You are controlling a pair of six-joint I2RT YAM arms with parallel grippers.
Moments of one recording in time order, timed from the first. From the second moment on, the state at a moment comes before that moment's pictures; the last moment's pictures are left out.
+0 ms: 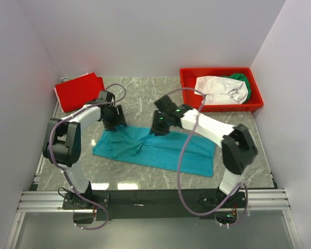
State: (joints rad) left arm -0.21 1.77 1.18 -0.51 0.17 -0.52; right arm 0.69 1.71 1.31 -0.62 -0.10 0.85
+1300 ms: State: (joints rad) left arm -0.13 1.80 1.21 -0.51 0.03 -0.45; right arm 0.88 2.07 1.61 -0.77 -0.13 0.90
